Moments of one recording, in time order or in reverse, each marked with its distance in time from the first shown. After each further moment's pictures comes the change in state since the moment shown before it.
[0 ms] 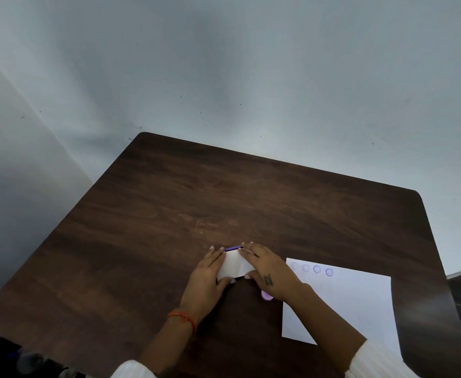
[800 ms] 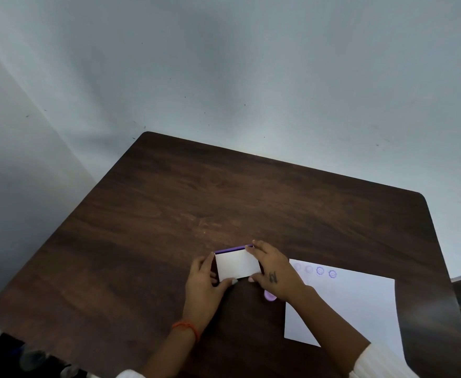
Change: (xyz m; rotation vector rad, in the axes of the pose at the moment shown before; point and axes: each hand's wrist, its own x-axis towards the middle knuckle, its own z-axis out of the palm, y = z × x) left_hand -0.016 0.008 -0.001 -0.252 0.178 -0.271; right_hand -0.007 -0.008 -0.011 0.166 0.061 0.158
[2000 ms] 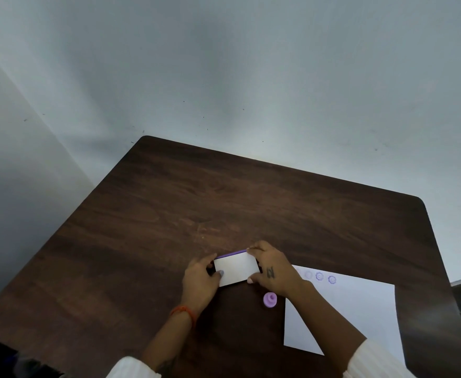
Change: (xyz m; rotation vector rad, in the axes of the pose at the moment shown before) left_hand 0.031 0.011 -0.007 0.024 -0.102 -0.199; right_hand 0.011 -0.011 -0.020 -0.013 -0.083 0.060
